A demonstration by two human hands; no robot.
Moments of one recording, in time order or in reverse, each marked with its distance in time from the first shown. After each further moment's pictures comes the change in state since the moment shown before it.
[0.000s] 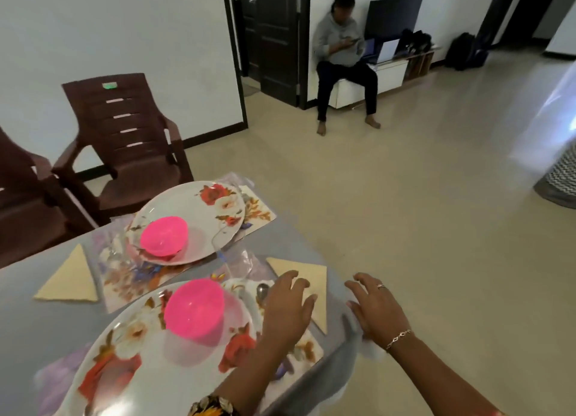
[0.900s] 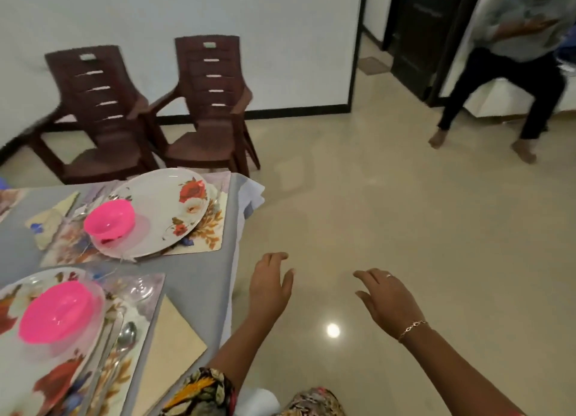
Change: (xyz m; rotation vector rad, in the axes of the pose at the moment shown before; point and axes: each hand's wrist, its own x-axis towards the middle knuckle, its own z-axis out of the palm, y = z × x) left_hand 0.278 0.104 0.118 -0.090 0.397 -0.610; right_hand 0.252 0.314 0.085 0.259 -0.049 -0.529
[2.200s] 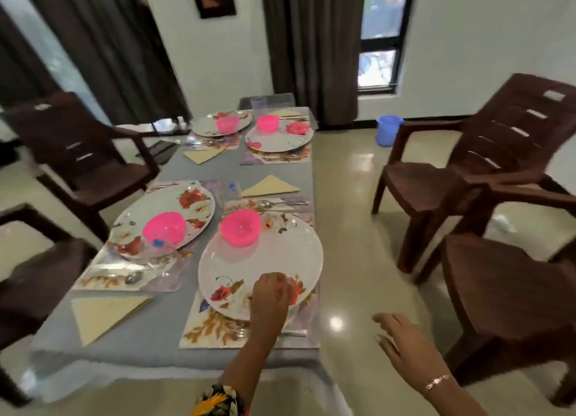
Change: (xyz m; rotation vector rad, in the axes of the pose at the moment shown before) left_hand 0.359 -0.114 -0.054 0.077 1.277 -1.319; right_hand 0.646 -0.044 0.273 0.614 -0.801 -1.229
